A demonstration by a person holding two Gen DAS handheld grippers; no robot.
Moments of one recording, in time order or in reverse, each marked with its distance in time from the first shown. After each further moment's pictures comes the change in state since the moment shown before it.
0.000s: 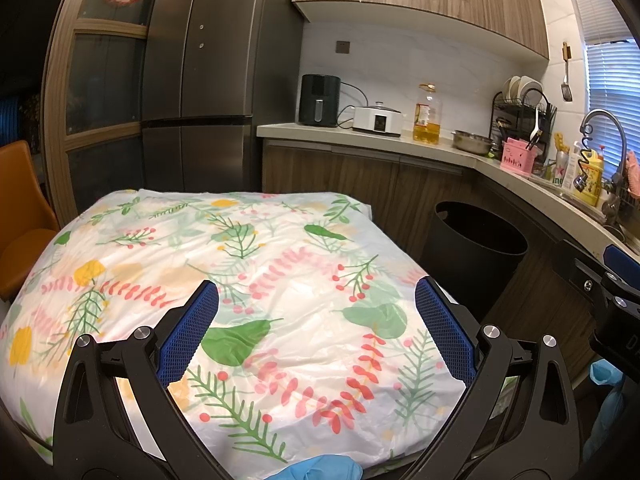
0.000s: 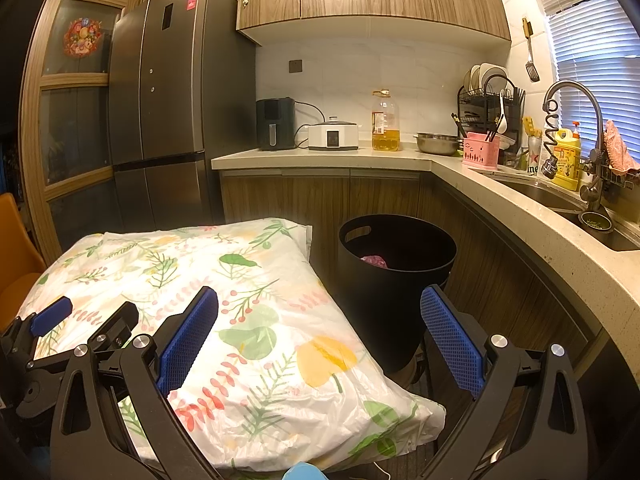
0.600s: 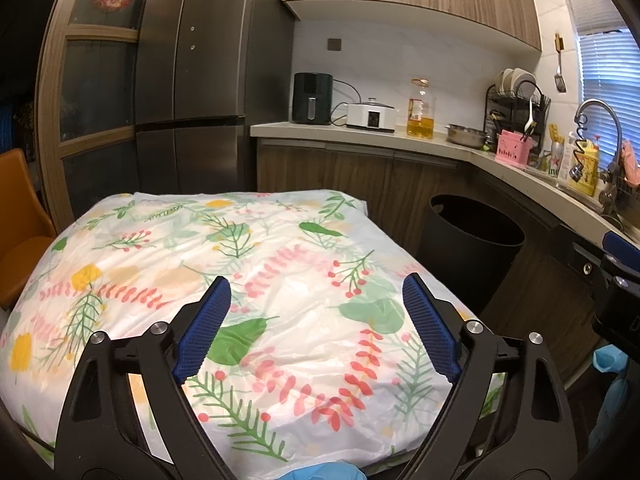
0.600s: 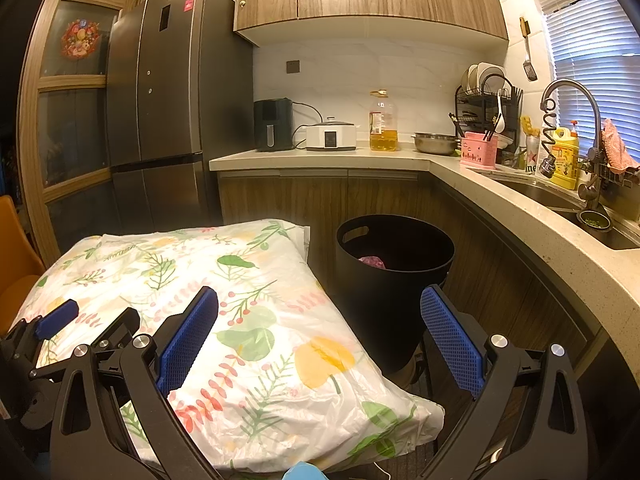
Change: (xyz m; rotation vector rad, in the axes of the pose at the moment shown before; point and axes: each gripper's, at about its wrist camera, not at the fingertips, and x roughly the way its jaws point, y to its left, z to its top) left arm 0.002 -0.004 0.000 0.035 0.006 -0.016; right arm -0.001 -0.001 0.002 0.007 -0.005 -0.006
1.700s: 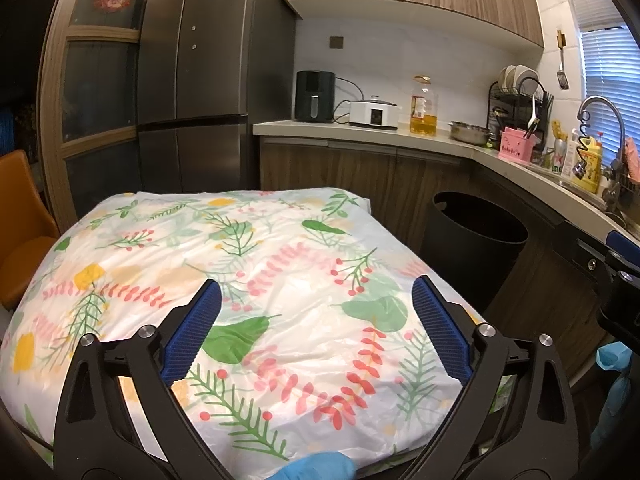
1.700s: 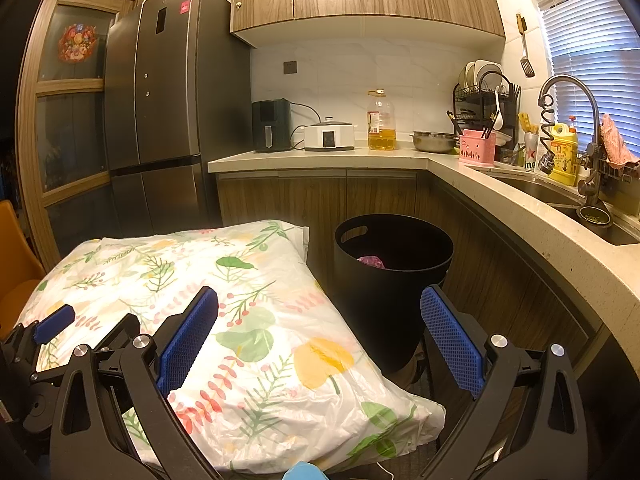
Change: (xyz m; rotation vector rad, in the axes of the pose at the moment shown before) left arm 0.004 0.004 -0.003 -0.001 0.007 0.011; right arm 0.002 0.002 -0.001 0.011 0.002 -0.003
